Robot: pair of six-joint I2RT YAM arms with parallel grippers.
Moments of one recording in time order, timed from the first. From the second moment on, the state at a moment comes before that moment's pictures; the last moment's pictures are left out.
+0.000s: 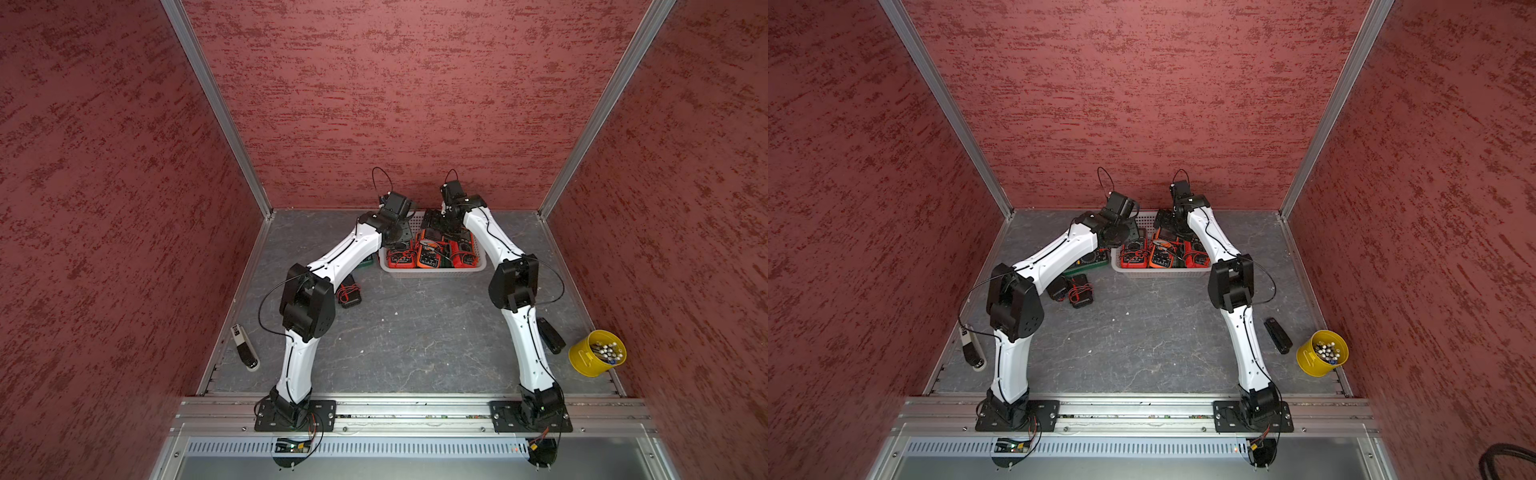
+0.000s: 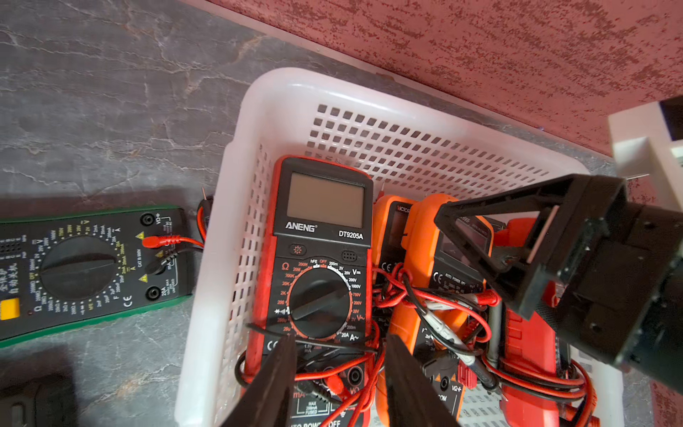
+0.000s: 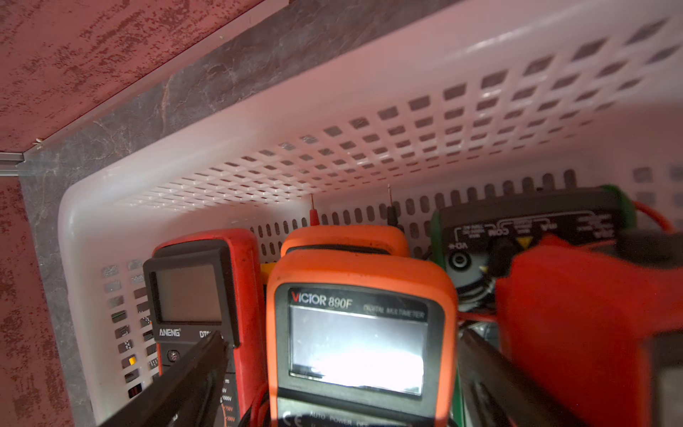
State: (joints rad) left arm -0.55 2.07 1.91 -0.73 -0.18 -0.72; right arm 0.30 2.50 2.50 -1.05 -0.19 0.62
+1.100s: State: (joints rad) left arm -0.49 1.95 1.72 -0.65 -0.12 -0.78; right arm 0.32 2.47 2.53 -1.02 -0.33 0.49
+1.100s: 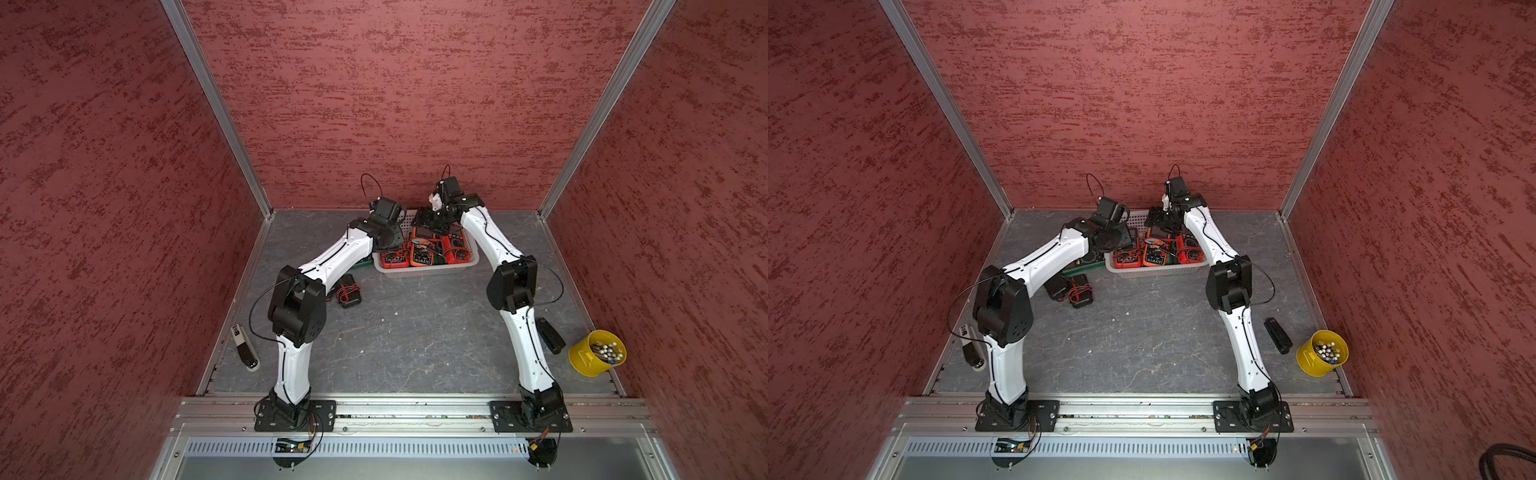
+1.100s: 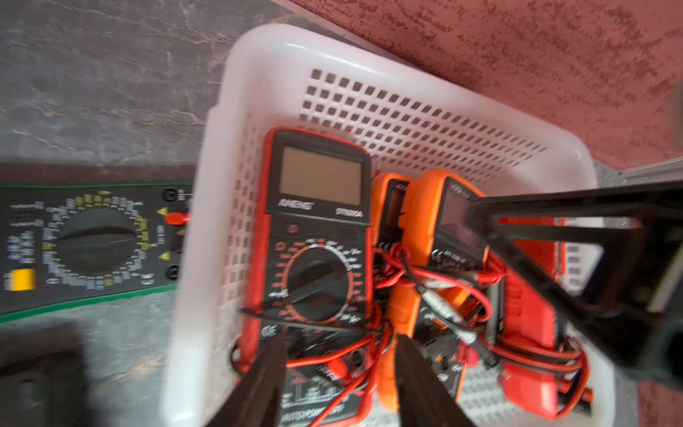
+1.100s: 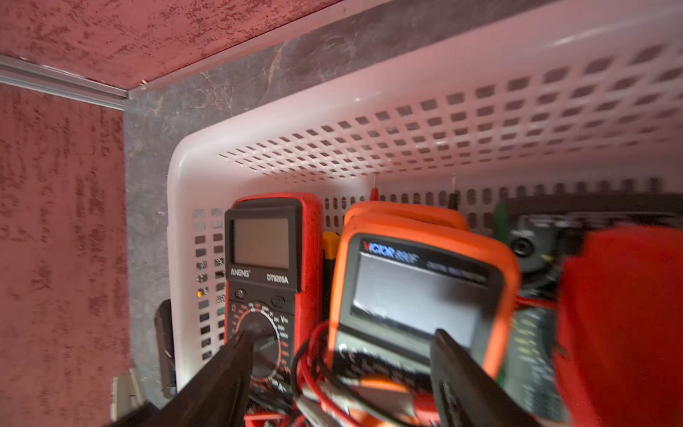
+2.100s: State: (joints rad) left arm 0.00 1.81 1.32 -0.78 0.06 -0.80; right arm 0.49 2.01 1.92 -0.89 -0.13 0.43
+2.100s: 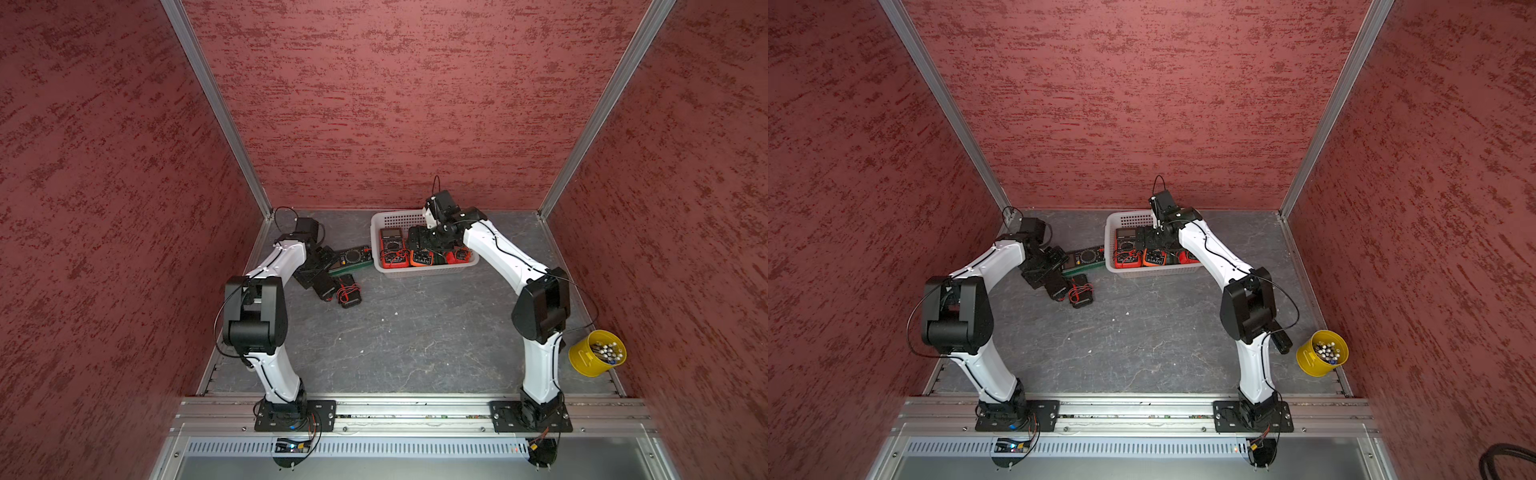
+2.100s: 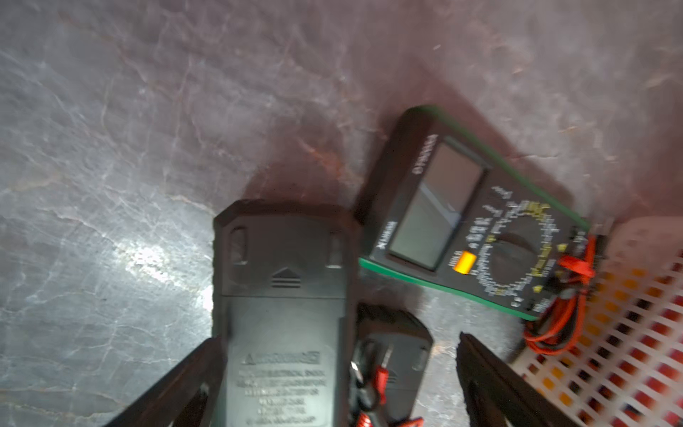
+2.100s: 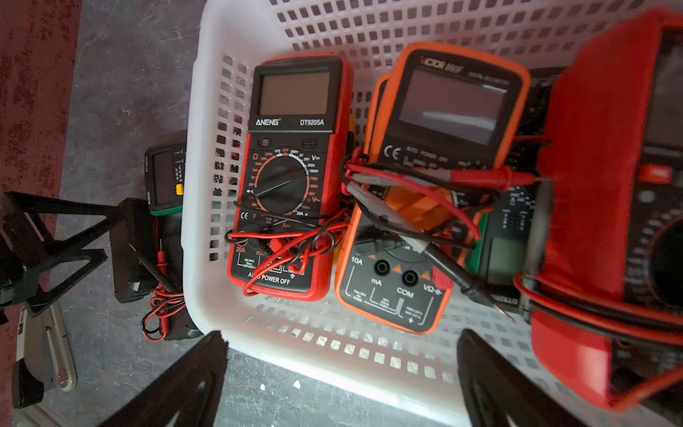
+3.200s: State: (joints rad) left arm 0.02 1.85 1.24 -0.75 0.05 -0.79; right arm 0.48 1.86 1.84 -0.83 0.02 0.46
